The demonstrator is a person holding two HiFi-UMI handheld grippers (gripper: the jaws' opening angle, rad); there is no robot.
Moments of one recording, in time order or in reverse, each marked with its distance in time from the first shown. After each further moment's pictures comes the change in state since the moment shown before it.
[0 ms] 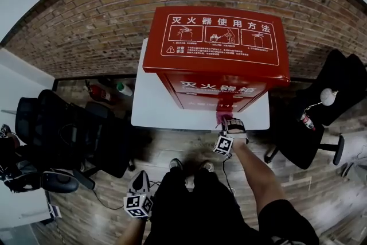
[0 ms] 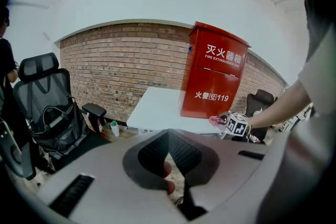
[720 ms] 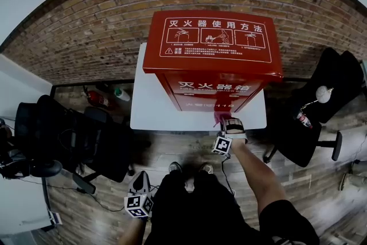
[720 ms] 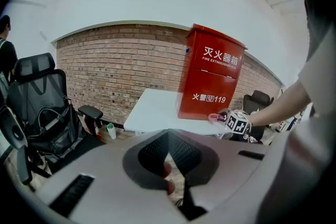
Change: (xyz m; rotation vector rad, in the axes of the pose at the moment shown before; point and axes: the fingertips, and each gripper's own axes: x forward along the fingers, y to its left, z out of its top) left arm 0.002 0.000 0.004 0.014 -0.020 -0.035; right arm -0.020 -0.028 0.002 -0.014 0.021 -0.083
